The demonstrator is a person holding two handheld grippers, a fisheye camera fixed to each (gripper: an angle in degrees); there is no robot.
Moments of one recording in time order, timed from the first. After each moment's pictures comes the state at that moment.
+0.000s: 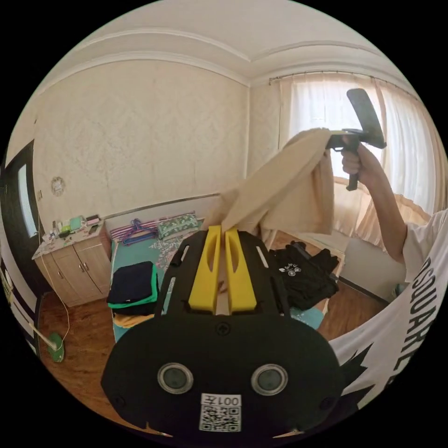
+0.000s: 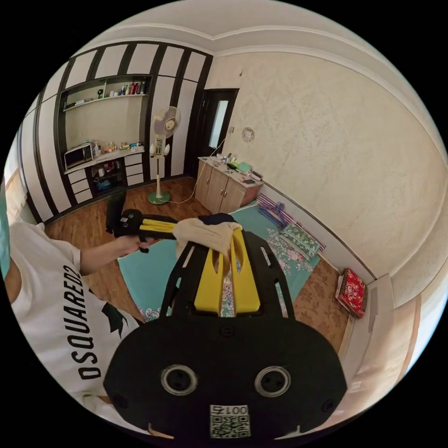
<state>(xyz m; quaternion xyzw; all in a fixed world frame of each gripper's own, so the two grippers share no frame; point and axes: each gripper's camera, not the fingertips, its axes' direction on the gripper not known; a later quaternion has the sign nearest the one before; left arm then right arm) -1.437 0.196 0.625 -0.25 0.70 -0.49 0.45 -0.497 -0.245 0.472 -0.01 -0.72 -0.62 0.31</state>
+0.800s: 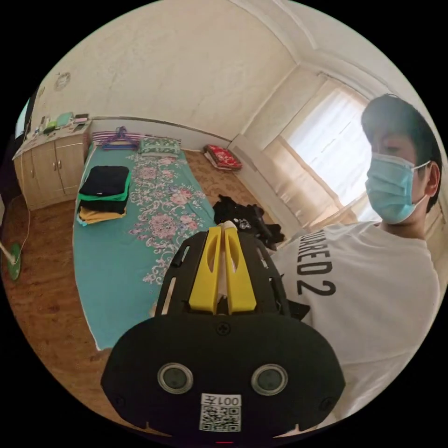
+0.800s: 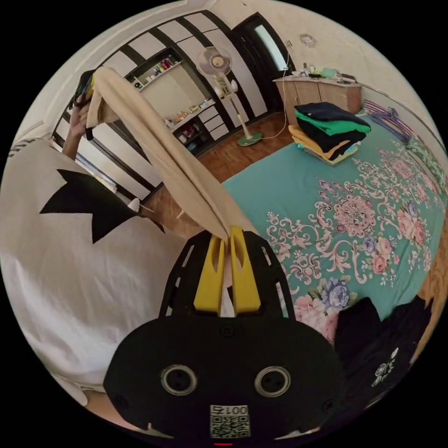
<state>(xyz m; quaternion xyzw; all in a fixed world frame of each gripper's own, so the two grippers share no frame) -1.530 0.395 0.667 -0.39 0.77 -0.47 0.20 -0.567 0.080 0.564 -0.32 -0.68 -0.65 0.04</state>
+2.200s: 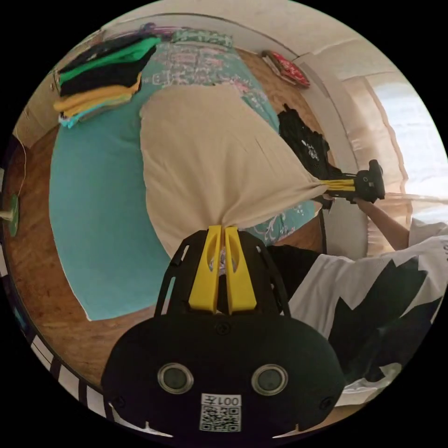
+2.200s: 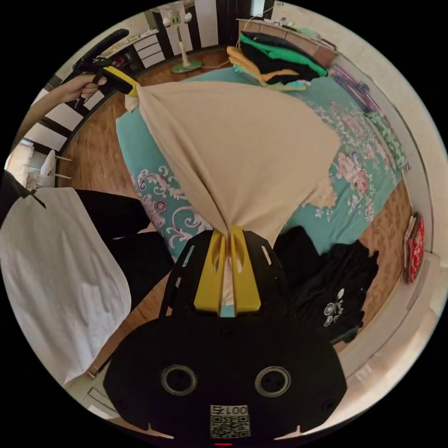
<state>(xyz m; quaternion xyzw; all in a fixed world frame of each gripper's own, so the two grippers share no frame) -1.189 0.543 0.658 -0.54 0.80 -0.23 0.10 -0.724 0.244 0.497 -0.18 -0.48 -0.85 0.15</state>
